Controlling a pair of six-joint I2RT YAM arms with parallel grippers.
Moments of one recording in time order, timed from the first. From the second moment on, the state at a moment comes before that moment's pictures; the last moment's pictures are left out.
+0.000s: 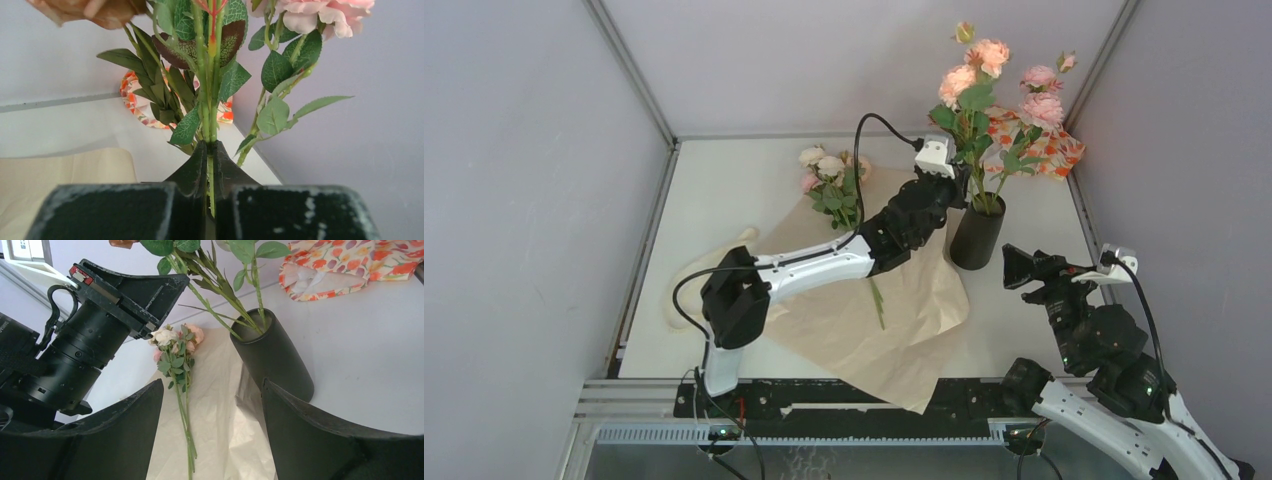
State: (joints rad) left arm -1.07 1.96 1.64 0.46 -0.49 -0.31; right arm 0.88 0.20 0.77 -0.58 0.78 0.48
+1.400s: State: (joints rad) left arm -0.89 1.21 1.23 -0.11 -0.73 -0.51; right arm 0.90 0.55 0.95 -0.43 0.46 0.39
